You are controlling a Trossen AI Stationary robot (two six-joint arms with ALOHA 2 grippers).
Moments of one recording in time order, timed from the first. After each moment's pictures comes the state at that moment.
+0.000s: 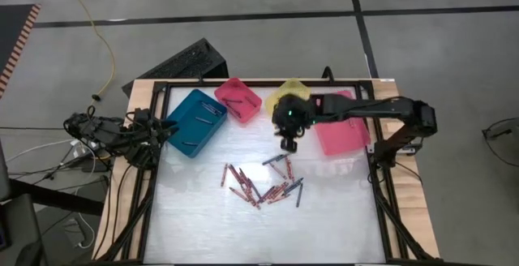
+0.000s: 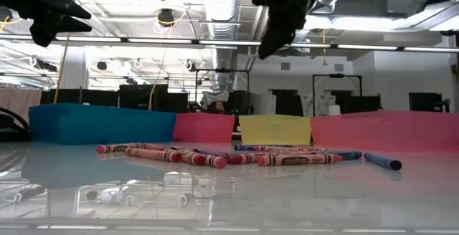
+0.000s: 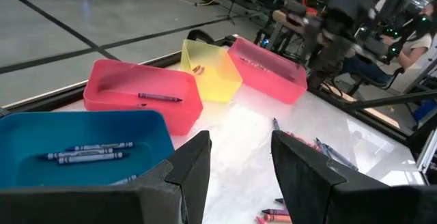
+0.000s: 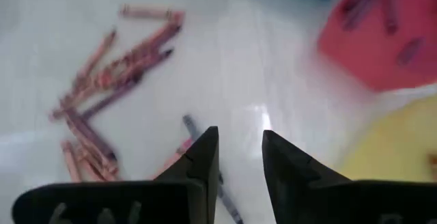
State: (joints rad) left arm -0.44 0.02 0.52 -0.71 -0.83 -0.54; right arm -0.14 1.51 1.34 -0.69 -0.02 -0.01
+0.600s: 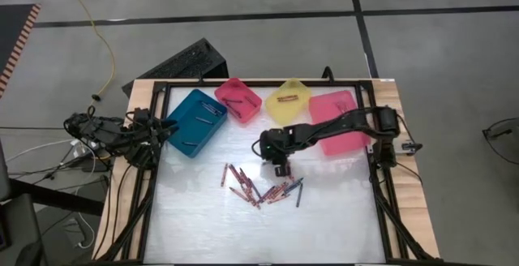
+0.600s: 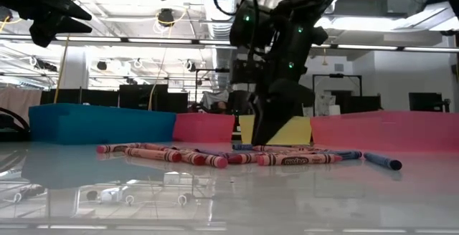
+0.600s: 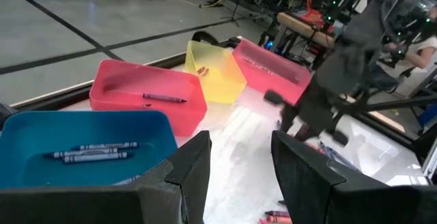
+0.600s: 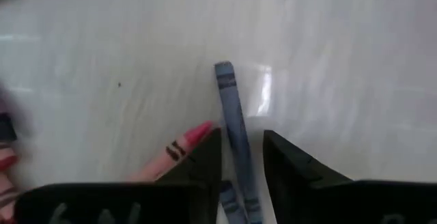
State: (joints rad) left arm -0.44 0.02 0.52 -0.71 -0.85 -0.55; right arm -0.03 1.86 1.20 -0.43 -0.02 -0.18
